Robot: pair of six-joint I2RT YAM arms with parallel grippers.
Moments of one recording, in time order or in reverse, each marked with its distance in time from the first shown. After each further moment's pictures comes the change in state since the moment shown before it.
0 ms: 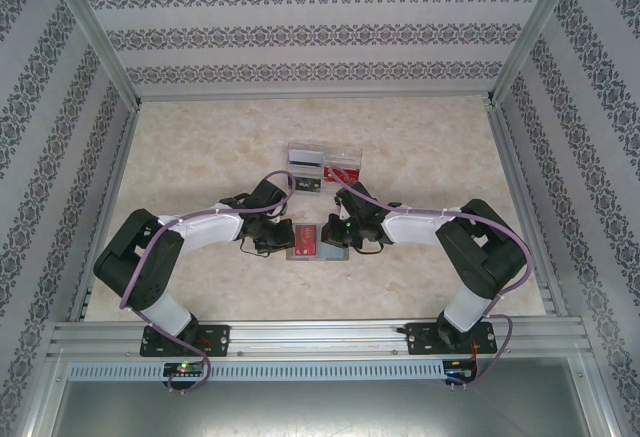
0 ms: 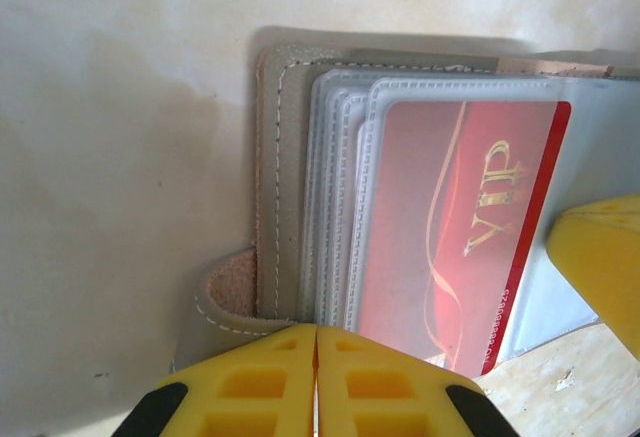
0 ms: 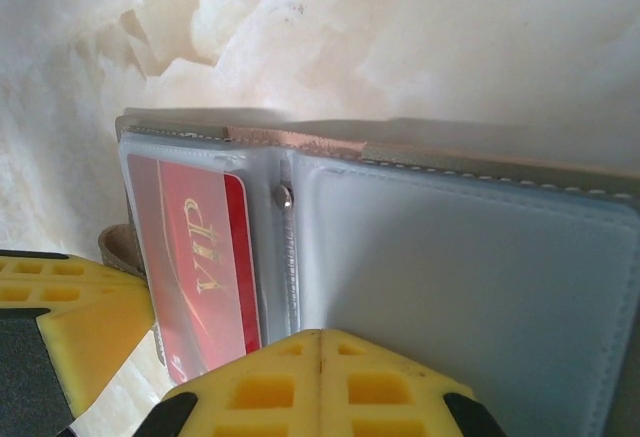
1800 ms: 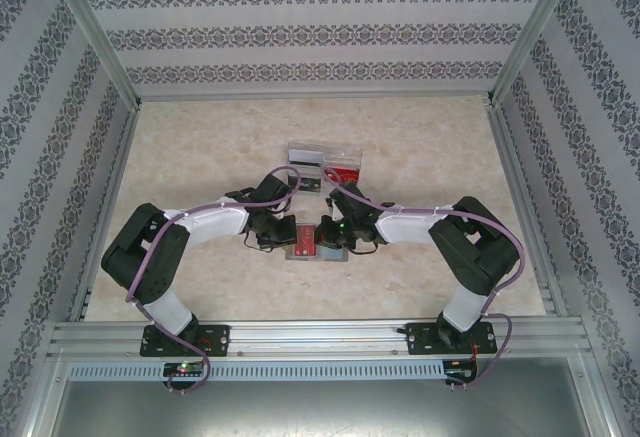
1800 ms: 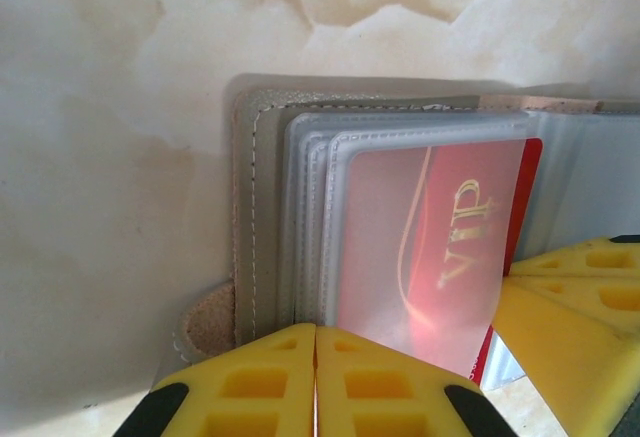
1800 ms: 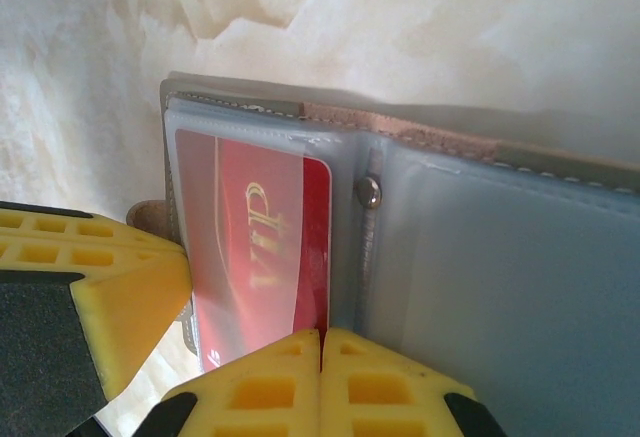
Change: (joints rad) left arm -0.006 0.050 0.075 -0.055 -0.019 0.026; right arm 0.032 0.039 0.031 0.025 -0.038 -0.008
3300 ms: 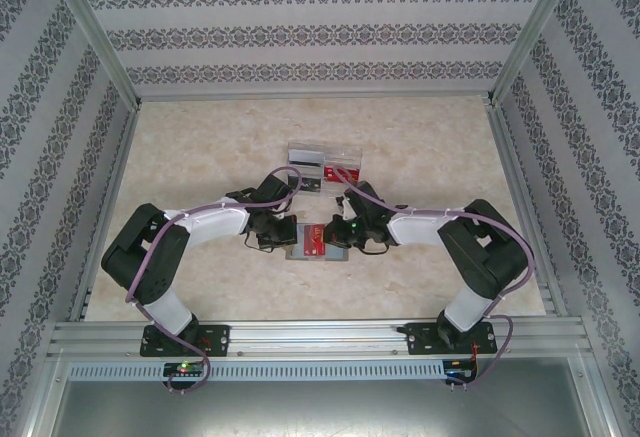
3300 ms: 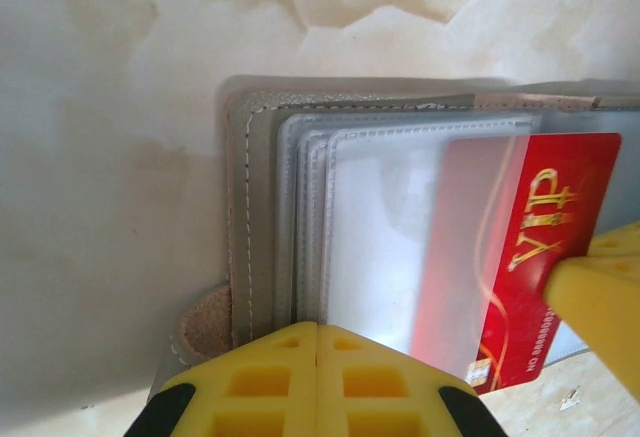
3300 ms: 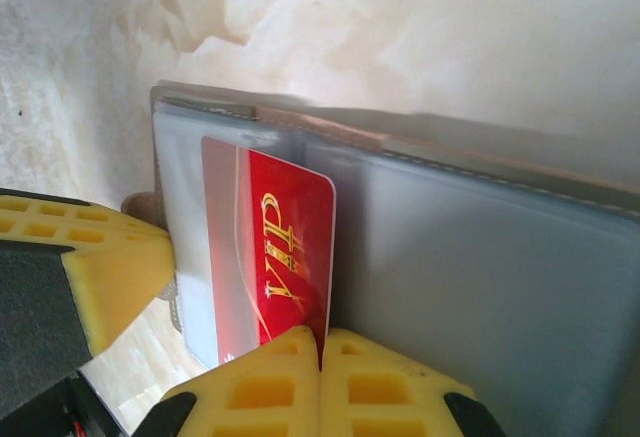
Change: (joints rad) left arm -0.006 0.000 0.002 -0.001 -0.014 0.001; right arm -0.090 -0.060 -0.098 0.057 -0.063 -0.058
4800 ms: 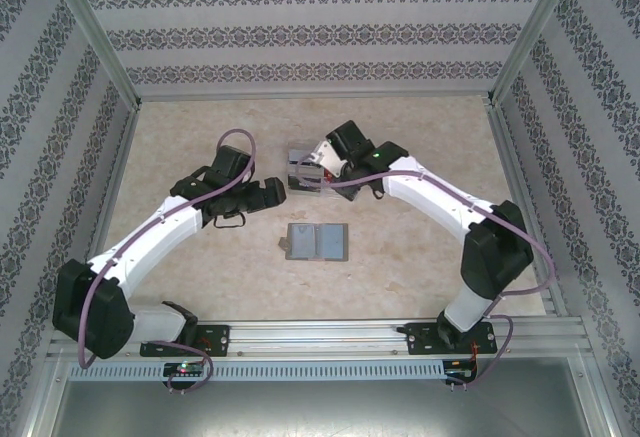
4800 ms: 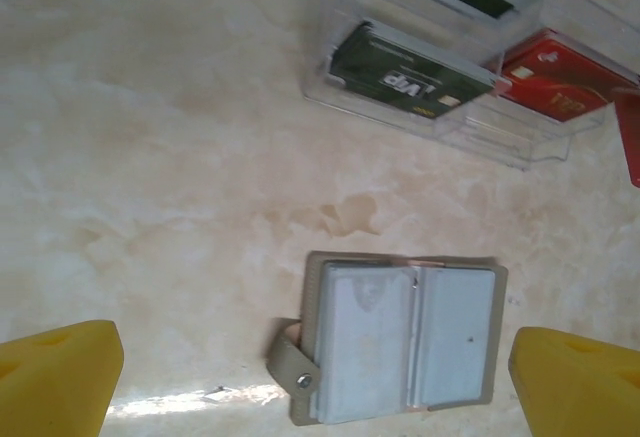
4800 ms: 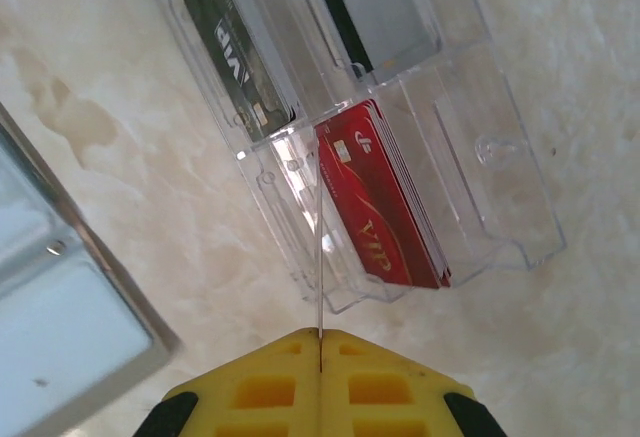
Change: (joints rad) left arm 0.157 -0.366 0.117 -0.216 -0.217 0.051; right arm 0.032 0.026 0.691 -0.742 0.647 -1.265
